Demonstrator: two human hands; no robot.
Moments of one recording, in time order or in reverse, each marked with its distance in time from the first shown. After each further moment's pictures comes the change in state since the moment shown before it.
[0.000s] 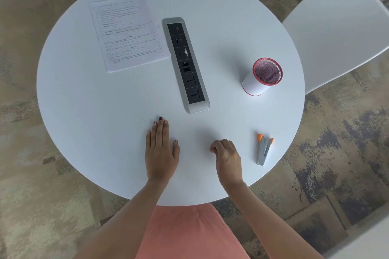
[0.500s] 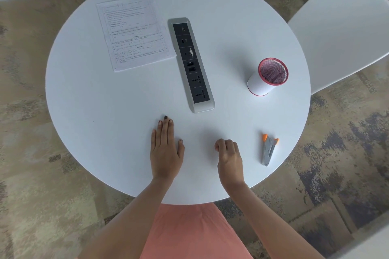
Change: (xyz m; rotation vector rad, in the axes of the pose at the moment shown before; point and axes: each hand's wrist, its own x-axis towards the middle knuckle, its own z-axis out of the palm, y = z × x) left_hand 0.000 -0.001 0.001 -0.004 -0.003 0.003; right_hand -0.005 -0.004 0.008 -0.119 -0.031 -0.001
